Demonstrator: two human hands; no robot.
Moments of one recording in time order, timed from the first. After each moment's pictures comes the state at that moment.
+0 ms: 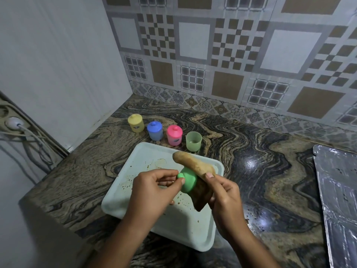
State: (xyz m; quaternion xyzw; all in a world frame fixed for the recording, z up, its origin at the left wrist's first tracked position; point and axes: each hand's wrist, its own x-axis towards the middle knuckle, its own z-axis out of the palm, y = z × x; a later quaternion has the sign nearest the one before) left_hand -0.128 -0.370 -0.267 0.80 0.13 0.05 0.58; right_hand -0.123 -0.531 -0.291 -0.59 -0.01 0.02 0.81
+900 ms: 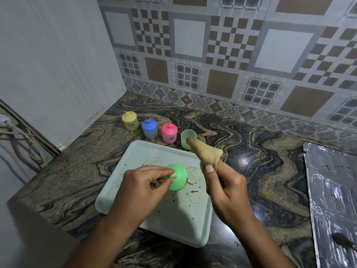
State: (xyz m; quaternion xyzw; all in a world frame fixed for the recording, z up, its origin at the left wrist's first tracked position) left_hand -0.130 -0.349 -0.260 0.89 -0.08 0.16 0.42; right_hand -0.110 -0.557 -0.289 -0.82 -0.12 -0.19 0.52
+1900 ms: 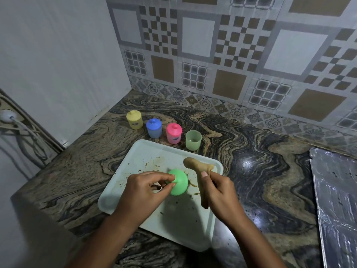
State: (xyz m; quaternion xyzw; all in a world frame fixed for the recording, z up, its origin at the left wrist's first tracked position) left_hand -0.122 -0.331 -0.300 0.87 -0.07 0.13 0.47; right_hand -0.094 -0.547 -0.331 -0.81 -0.05 0.01 0.58
